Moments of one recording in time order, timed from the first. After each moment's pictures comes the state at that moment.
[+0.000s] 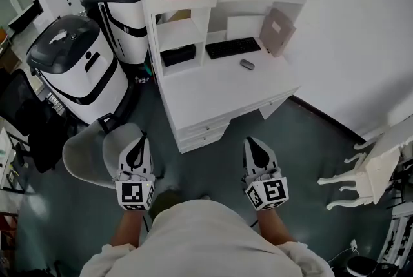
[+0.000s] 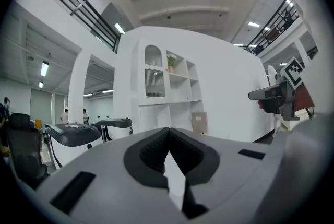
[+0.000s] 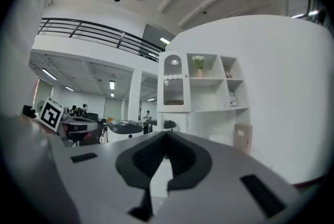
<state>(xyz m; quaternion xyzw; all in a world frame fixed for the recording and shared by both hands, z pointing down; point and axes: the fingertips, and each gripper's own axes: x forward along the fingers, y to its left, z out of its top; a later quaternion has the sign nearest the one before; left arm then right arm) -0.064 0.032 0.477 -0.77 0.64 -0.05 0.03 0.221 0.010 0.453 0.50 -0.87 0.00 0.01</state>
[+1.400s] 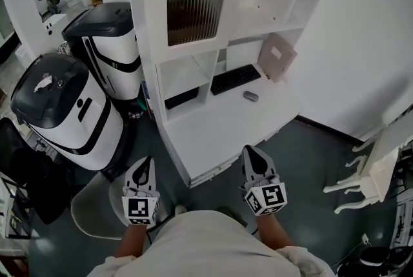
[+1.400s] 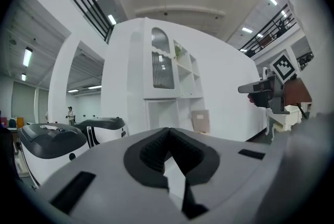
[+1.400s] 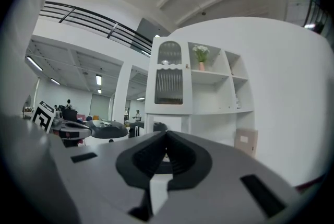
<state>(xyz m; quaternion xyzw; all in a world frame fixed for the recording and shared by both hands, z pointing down) -0.169 -0.164 0.497 -0.81 0.58 -0.05 0.02 0.109 -0.175 0.445 0.55 -0.83 -0.01 0.02</state>
